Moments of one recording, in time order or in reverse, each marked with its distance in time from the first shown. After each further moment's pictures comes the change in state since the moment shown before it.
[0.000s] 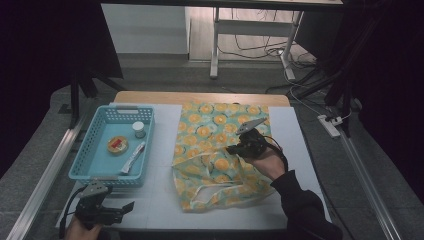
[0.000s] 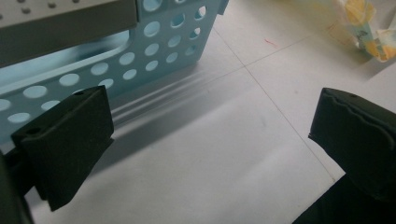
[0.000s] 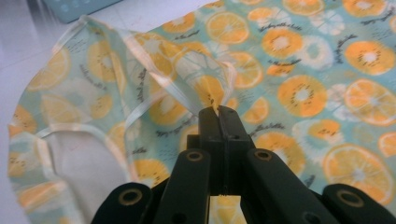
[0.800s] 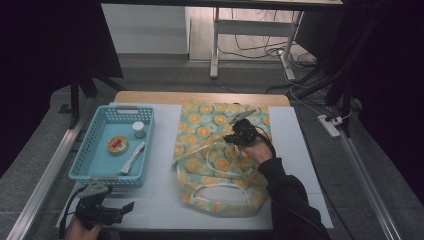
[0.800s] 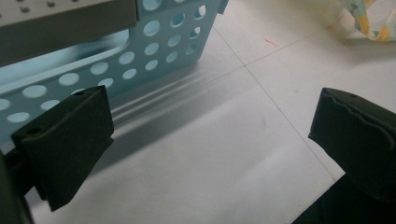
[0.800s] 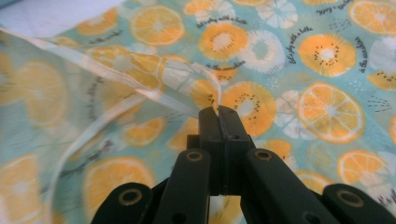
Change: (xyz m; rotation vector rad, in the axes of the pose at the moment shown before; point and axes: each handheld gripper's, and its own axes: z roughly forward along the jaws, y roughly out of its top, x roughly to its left) left arm 0.000 0.000 0.000 0.001 -0.001 0.001; right arm -0.054 0.002 0.062 0.038 -0.090 0.047
